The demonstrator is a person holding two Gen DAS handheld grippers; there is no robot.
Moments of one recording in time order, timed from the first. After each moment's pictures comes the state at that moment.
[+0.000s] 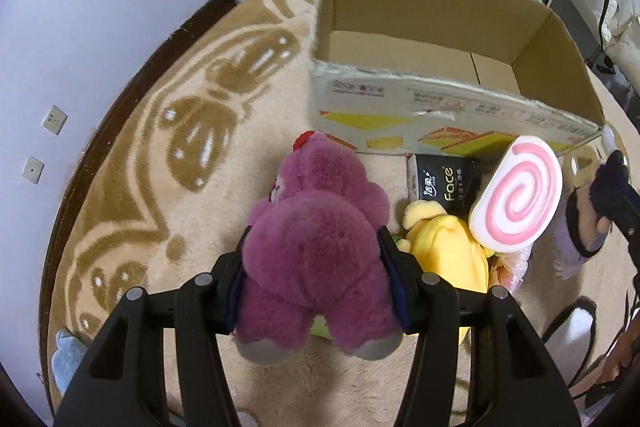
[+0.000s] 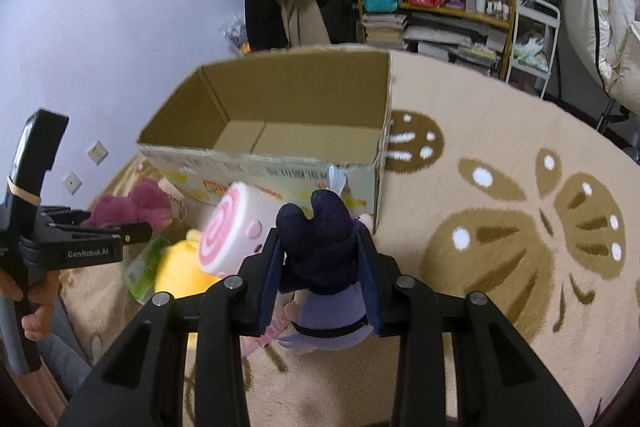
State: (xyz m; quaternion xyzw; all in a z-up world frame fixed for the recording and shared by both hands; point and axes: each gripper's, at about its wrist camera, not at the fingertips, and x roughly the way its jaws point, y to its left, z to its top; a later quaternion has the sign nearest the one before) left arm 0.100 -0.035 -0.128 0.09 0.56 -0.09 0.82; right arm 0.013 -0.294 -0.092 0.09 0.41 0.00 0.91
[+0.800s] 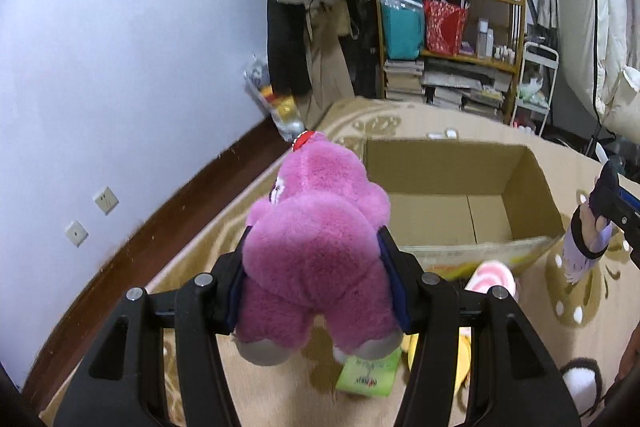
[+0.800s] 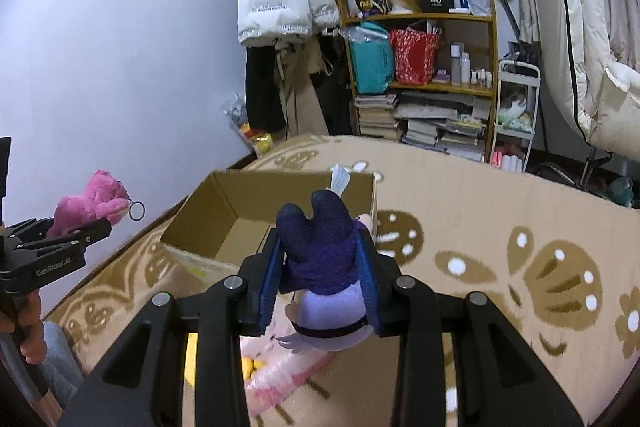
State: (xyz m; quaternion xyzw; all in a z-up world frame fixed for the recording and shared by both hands) left arm 0.065 -0.013 -0.019 0.08 0.35 -0.05 0.93; right arm 0.008 -0.304 -0.024 0.09 0.28 -0.02 0.95
